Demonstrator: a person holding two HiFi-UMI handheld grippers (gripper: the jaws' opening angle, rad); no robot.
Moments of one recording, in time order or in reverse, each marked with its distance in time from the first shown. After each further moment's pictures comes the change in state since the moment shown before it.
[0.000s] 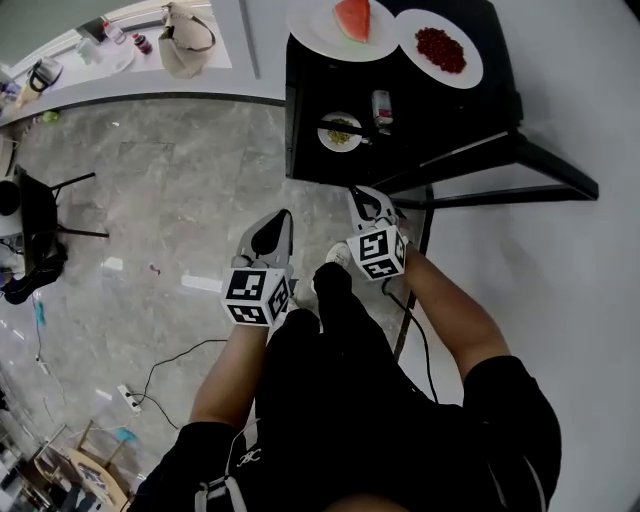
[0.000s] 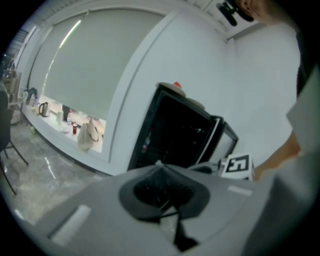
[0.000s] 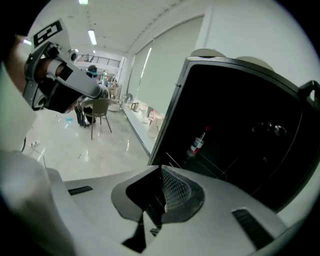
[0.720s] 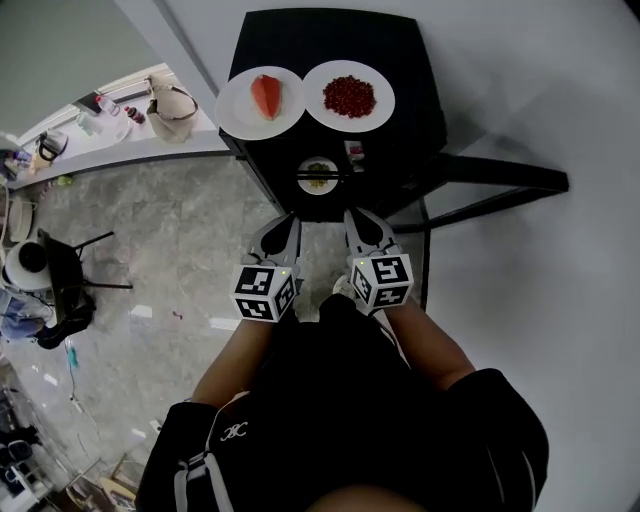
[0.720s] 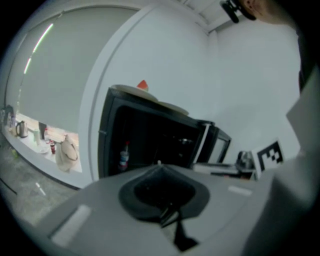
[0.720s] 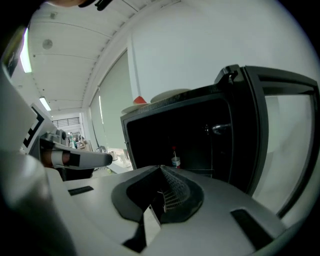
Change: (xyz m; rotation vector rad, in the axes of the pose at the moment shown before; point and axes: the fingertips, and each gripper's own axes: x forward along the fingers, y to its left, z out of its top) left arm 0.086 -0.083 0.096 0.157 0.000 -0.119; right arm -0.080 -0.120 0.065 0.654 -0.310 -0.110
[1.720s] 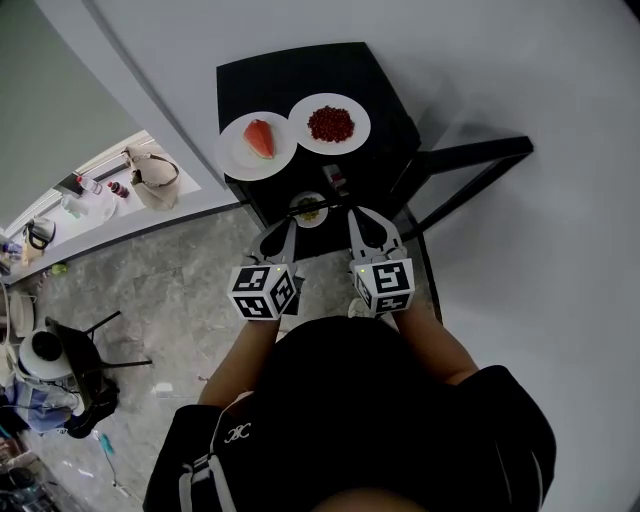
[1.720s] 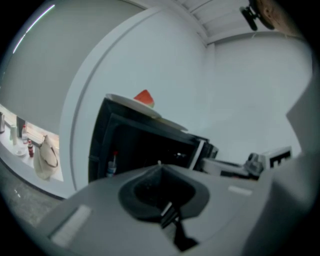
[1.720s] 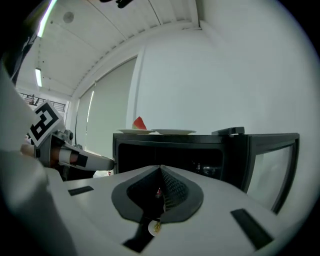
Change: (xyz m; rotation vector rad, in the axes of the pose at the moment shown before) left arm 0.009 0.027 0.053 -0.018 -0.043 -0.205; right arm -0.013 0.020 0.071 -0.160 -0.175 -0.252
